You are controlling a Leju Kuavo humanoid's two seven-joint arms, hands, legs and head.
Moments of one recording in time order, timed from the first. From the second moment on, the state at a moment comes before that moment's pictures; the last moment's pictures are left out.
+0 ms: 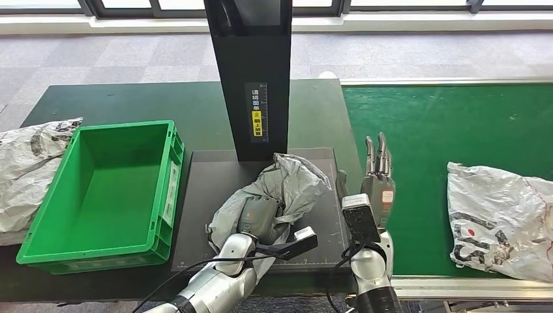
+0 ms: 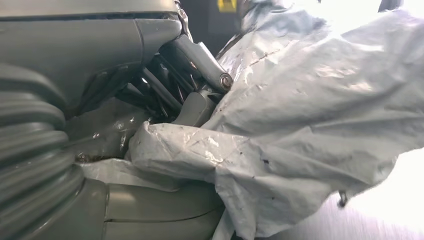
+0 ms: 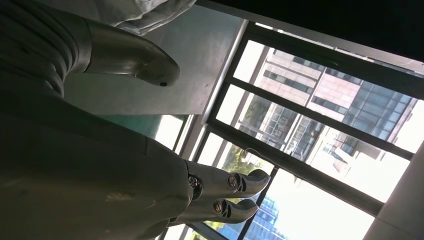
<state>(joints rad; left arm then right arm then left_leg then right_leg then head) -0.47 -0.36 -0.37 -0.43 -1.32 0.66 0.11 -0.17 0.29 0.05 -1.22 0.45 -0.49 -0.70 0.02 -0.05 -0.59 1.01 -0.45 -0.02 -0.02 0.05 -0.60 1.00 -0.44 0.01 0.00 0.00</state>
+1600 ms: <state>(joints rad) -0.19 -0.30 0.37 -1.42 -1.29 0.70 -0.23 -0.12 0.31 -0.03 -1.31 0.51 -0.43 -0.70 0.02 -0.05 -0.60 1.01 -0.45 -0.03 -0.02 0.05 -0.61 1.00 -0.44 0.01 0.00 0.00</state>
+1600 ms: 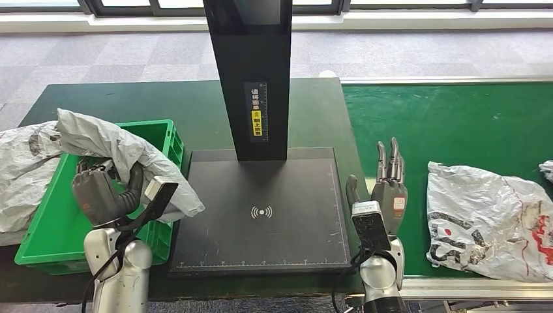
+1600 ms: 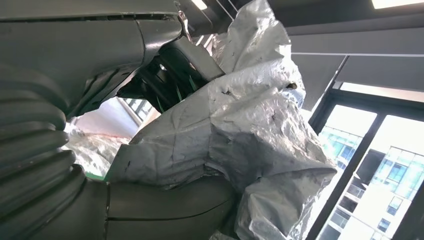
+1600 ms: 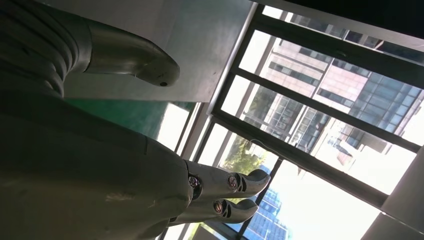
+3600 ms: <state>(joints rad) -0.27 -0.33 0.67 -1.46 -0.94 0.70 -0.59 -0.11 0.31 -0.04 -1.32 0.53 -0.44 -0.70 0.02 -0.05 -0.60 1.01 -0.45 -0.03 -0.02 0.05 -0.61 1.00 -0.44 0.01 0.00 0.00</state>
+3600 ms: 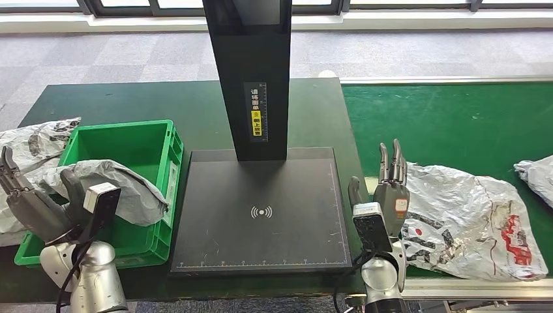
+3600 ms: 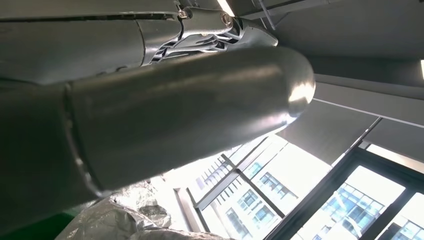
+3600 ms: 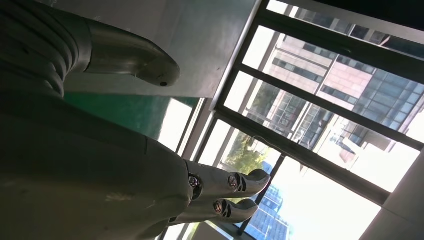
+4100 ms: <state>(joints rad) -0.28 -0.33 0.56 -1.38 -0.71 0.70 -0.67 -0.11 0.31 -0.06 -1.32 0.55 -0.46 -0.68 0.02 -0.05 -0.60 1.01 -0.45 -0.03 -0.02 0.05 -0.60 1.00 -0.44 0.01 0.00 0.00</state>
